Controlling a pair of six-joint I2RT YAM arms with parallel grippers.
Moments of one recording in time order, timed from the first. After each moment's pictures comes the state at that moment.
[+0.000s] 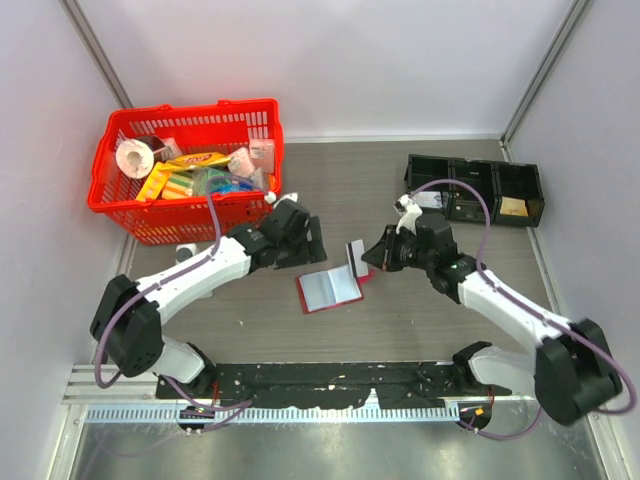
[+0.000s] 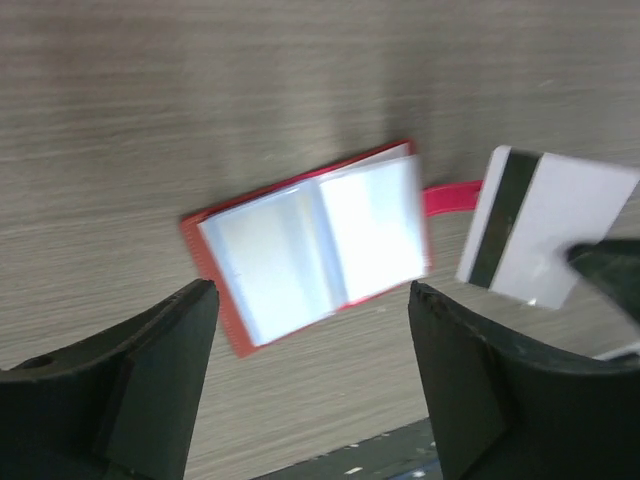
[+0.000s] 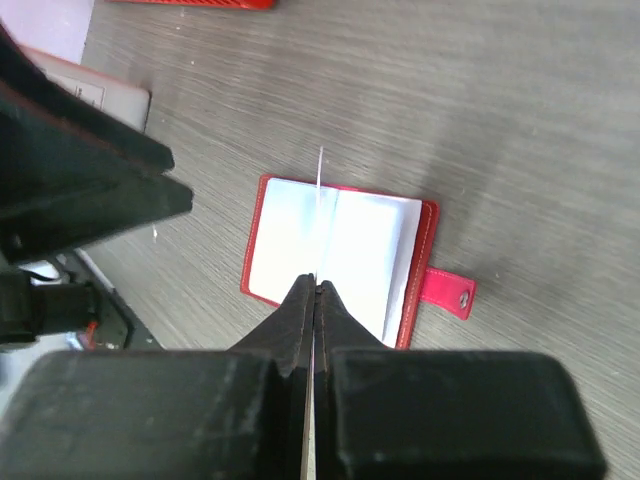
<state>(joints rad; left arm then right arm) -0.75 1.46 1.04 -0.52 -0.11 -0.79 0.42 1.21 0.58 0.08 -0.47 0.56</state>
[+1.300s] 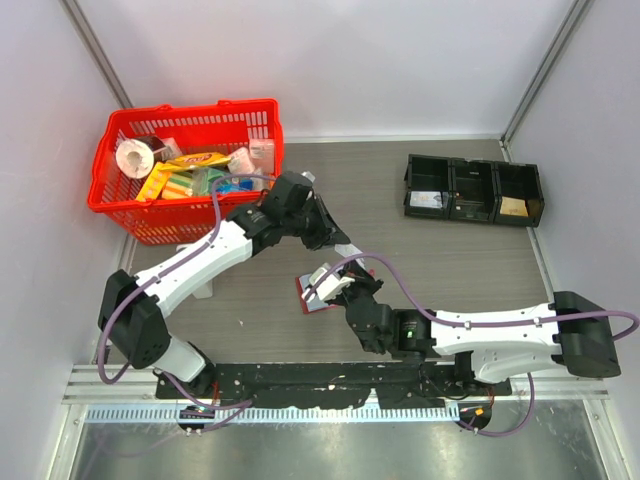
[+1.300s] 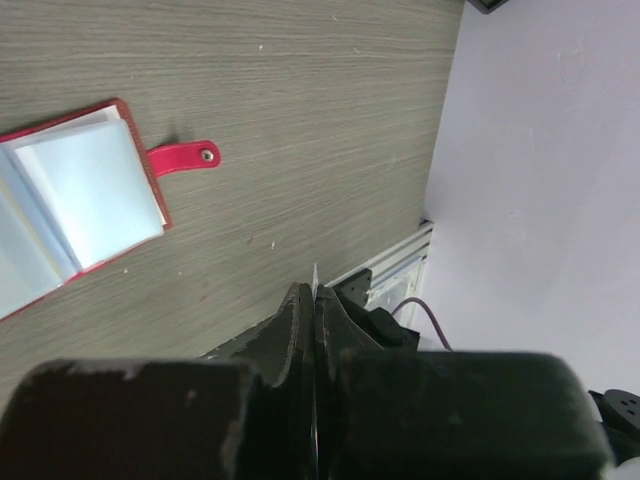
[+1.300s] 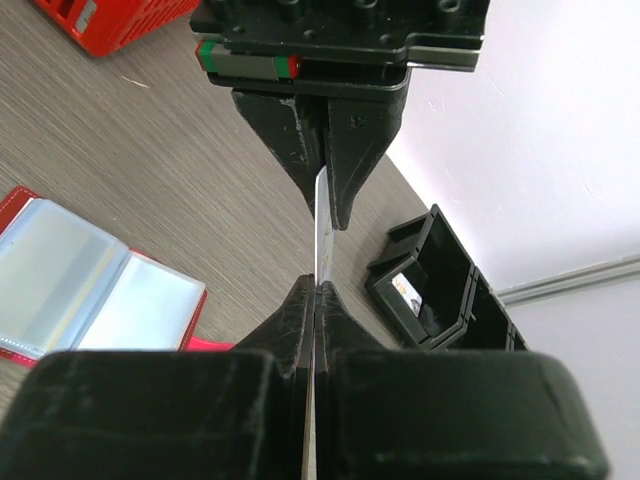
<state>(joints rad) -0.73 1.51 1.29 -0.48 0.25 -1.09 1.41 1.19 0.67 0.28 1.06 -0.55</state>
